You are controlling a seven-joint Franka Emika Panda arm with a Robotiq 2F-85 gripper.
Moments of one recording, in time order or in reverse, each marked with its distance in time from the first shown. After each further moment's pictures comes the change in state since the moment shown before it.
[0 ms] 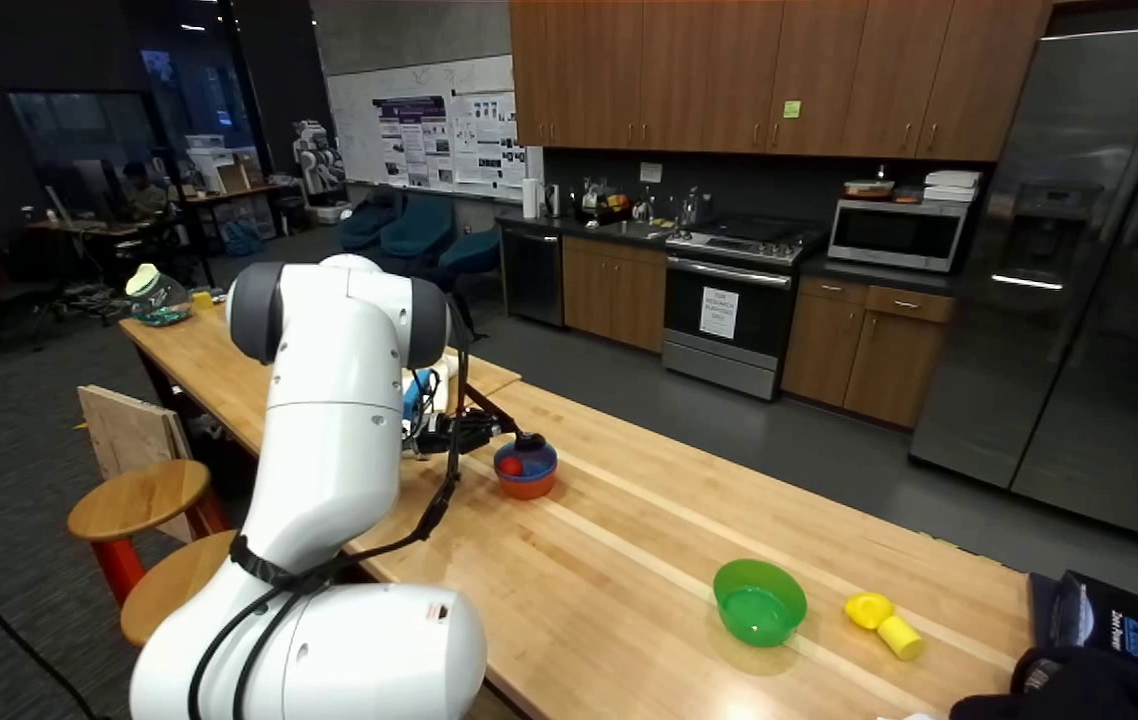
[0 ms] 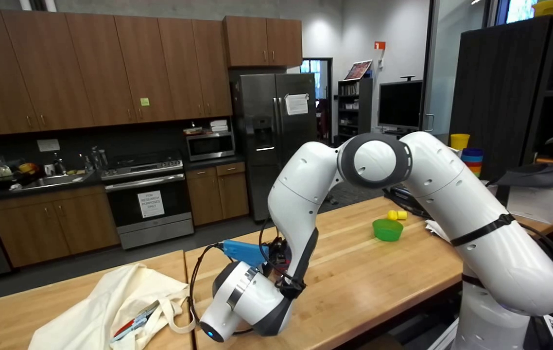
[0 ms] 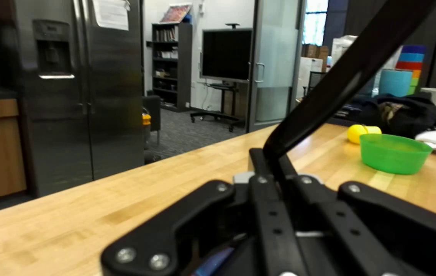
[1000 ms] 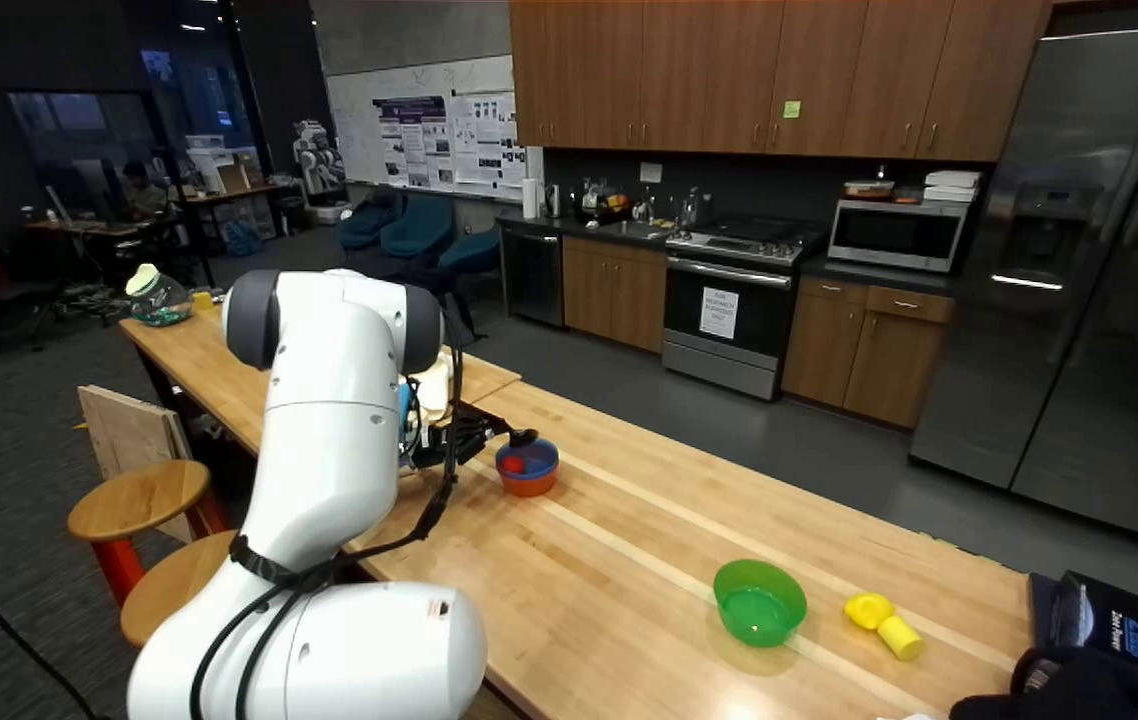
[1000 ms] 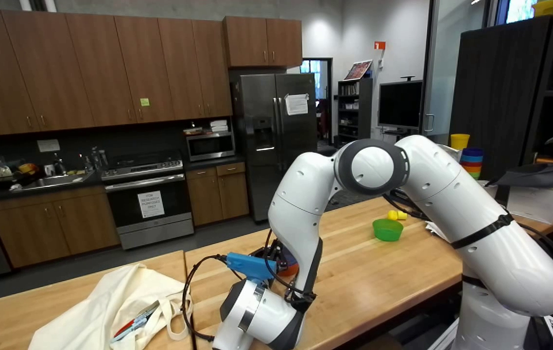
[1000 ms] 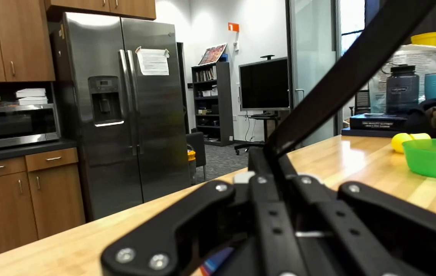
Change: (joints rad) arm 0.036 0.034 -0.006 -0.059 -0.108 -0.062 0.178
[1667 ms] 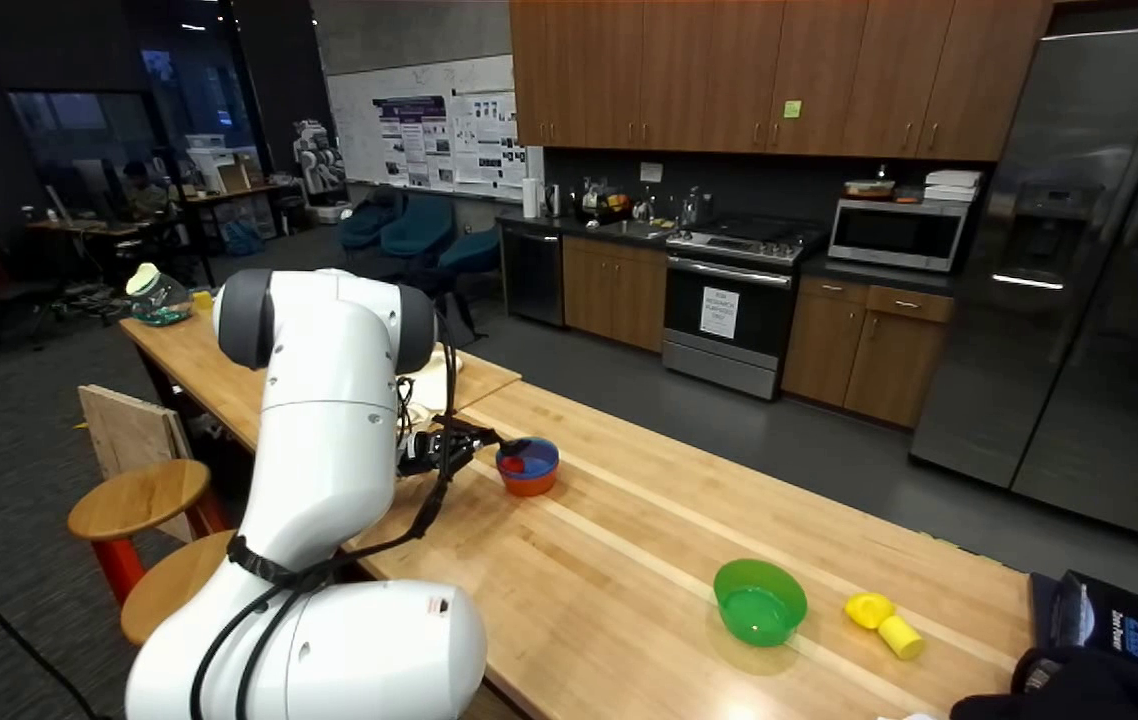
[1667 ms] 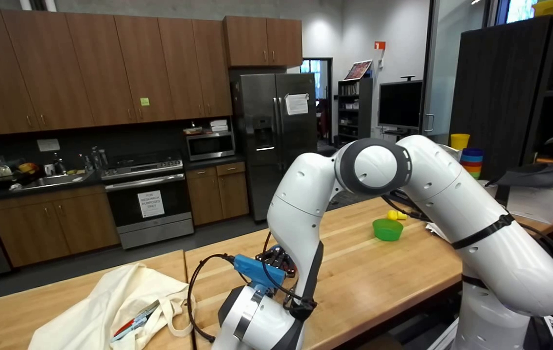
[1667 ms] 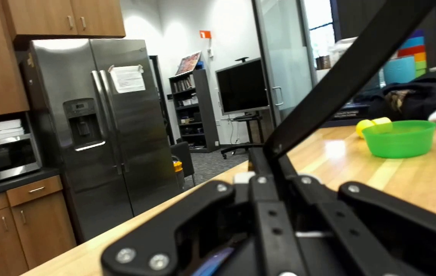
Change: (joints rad) arm 0.017 0.000 0.029 -0.002 0.136 -0.084 0.179
